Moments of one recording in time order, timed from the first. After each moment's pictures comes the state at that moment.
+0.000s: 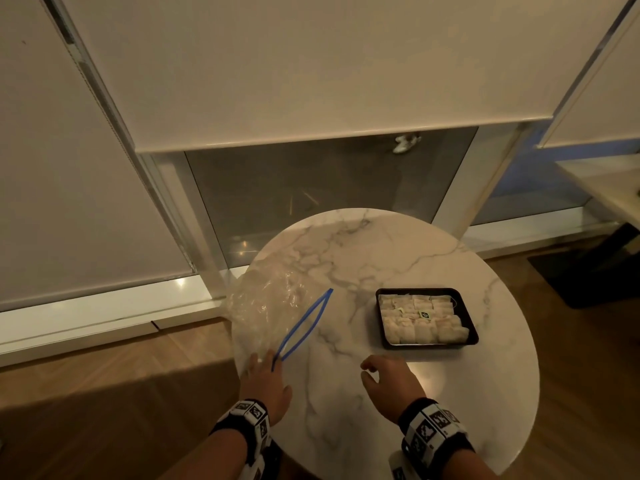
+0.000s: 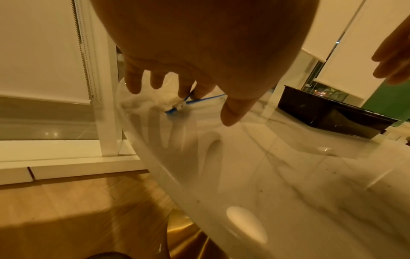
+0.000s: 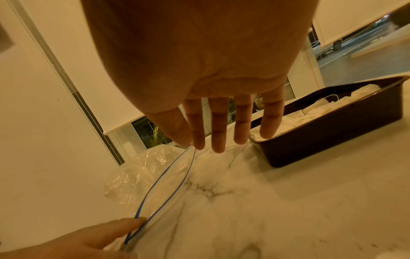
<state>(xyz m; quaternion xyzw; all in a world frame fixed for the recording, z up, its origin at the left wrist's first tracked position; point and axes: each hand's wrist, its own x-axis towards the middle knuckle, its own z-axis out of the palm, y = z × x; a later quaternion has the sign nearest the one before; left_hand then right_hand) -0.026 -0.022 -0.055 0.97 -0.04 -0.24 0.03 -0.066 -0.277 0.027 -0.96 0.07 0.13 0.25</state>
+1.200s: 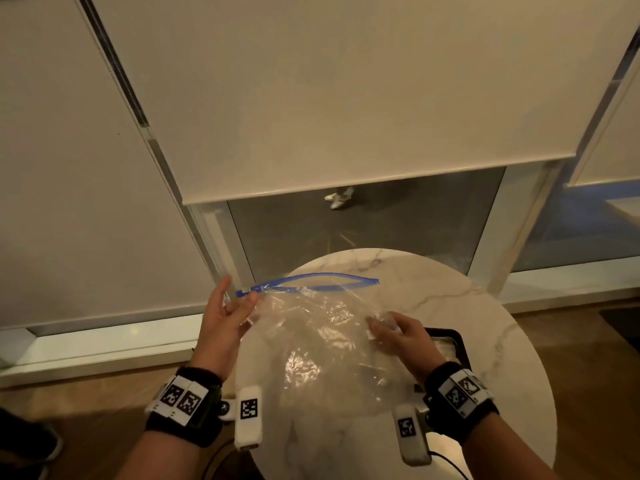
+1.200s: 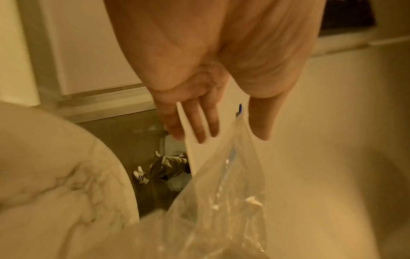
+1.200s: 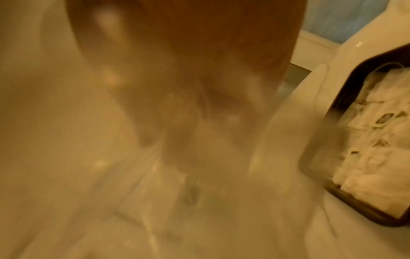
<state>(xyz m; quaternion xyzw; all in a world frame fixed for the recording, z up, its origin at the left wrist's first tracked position) -0.031 -0.072 0.192 0.64 0.13 0.08 0.76 -0.009 -0.372 0.126 -0.70 -0.01 0.07 0.71</state>
